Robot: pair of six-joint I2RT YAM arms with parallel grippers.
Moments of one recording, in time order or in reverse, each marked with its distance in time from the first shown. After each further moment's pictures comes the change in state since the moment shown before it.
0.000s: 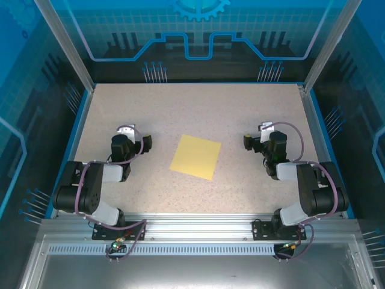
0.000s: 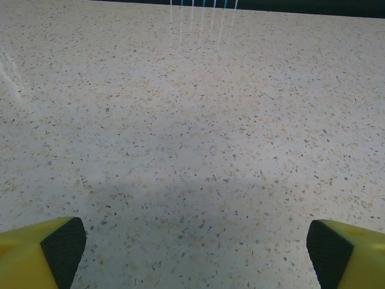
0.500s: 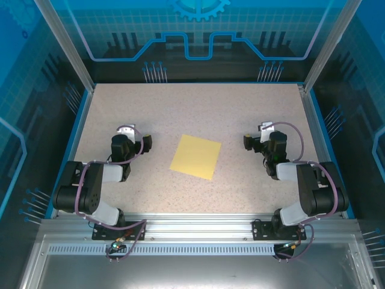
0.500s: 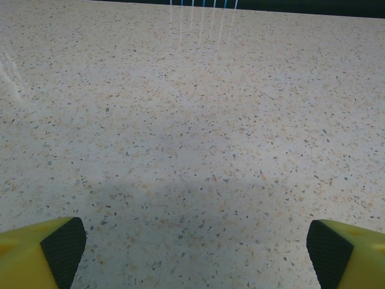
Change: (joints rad) left arm 0.000 0.000 0.000 0.000 0.001 0.000; right arm 0.000 0.000 0.000 0.000 0.000 0.000
